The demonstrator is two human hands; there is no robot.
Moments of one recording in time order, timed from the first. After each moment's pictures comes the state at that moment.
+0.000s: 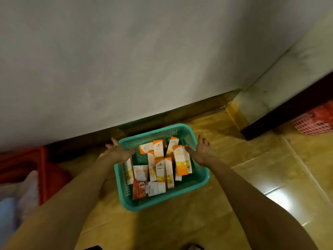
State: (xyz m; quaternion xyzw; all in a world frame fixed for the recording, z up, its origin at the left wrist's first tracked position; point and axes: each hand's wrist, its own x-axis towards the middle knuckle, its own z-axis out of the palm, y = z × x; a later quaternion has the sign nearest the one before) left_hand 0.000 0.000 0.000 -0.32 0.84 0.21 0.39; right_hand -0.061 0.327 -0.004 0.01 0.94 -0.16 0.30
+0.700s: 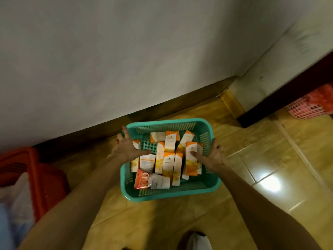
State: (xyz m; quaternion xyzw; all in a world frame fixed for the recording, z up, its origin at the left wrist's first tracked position) left_hand -0.001 0.033 -0.033 -0.21 0.91 0.21 0.28; right_hand -0.013 0.367 -0.032 0.18 0.92 -0.23 0.26
